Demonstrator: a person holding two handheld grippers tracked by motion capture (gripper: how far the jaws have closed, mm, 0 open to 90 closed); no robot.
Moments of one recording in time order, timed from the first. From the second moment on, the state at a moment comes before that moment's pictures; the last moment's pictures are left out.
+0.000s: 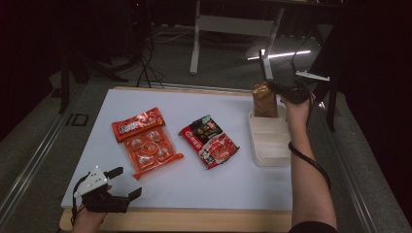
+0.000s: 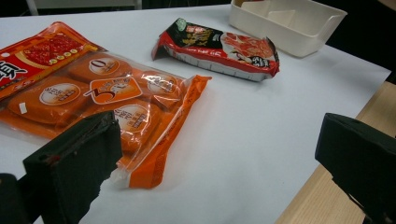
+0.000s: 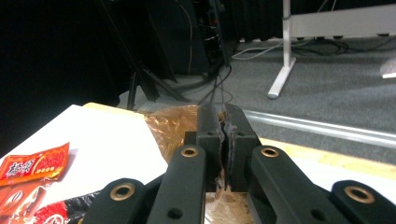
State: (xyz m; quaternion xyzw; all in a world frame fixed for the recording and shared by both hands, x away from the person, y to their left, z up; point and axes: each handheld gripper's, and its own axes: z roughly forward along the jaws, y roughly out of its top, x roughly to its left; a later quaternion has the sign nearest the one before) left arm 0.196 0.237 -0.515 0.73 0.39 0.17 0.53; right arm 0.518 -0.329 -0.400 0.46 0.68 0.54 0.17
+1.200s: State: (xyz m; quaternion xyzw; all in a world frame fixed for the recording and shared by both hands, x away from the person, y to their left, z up) left arm 0.196 0.235 -0.514 0.74 0.38 0.17 0.53; right arm 0.476 -0.329 -0.371 0.46 0.69 0.51 0.23
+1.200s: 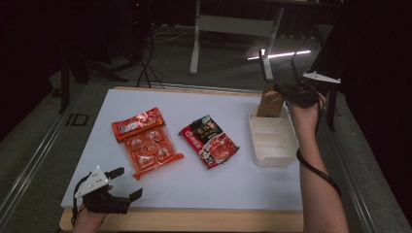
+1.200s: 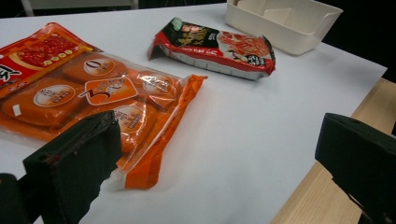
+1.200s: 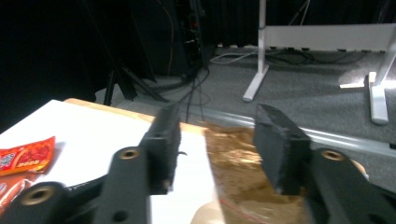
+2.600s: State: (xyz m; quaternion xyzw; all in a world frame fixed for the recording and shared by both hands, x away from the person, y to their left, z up) left arm 0.195 0.230 -0.513 0.74 0.38 0.16 0.53; right arm 0.392 -0.195 -0.417 0.33 0.80 0.48 0.15
